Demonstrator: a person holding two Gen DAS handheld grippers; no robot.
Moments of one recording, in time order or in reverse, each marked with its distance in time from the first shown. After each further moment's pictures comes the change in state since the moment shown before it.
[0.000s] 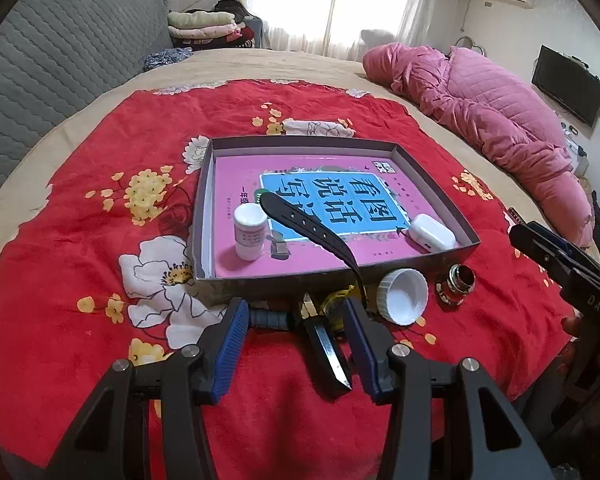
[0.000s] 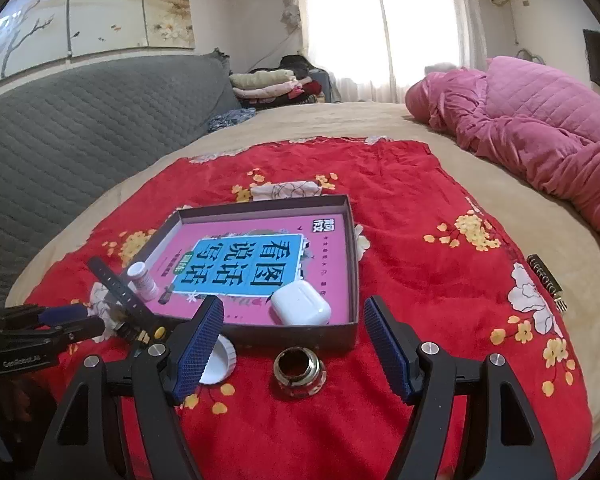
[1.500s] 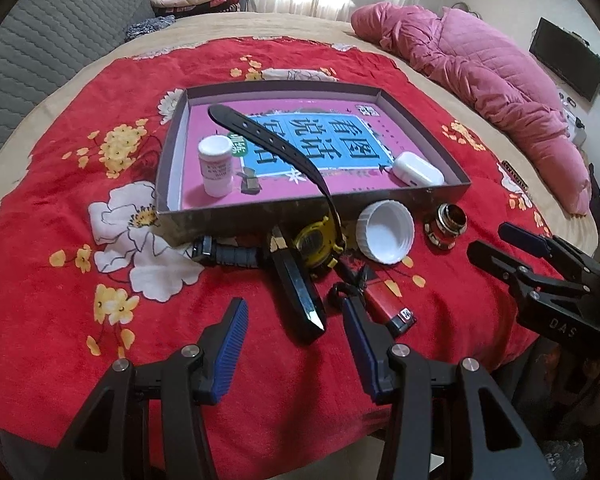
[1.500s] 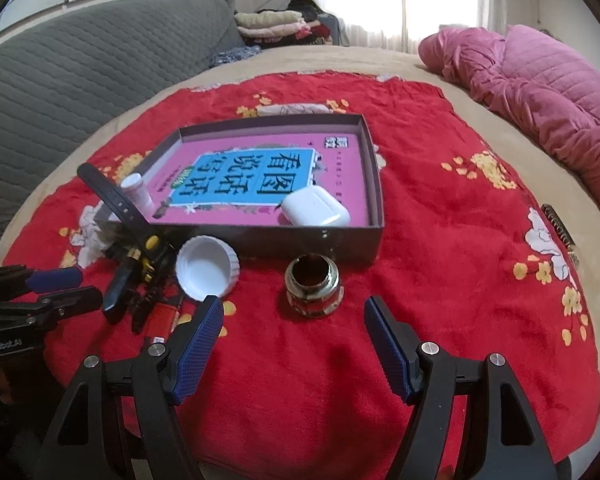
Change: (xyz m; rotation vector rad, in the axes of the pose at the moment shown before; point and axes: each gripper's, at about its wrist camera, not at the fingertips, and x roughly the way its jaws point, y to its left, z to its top) left arm 0.014 -0.017 -0.028 0.033 0.154 -0.023; right arm 0.025 0.014 -0.042 -0.044 0.225 -0.018
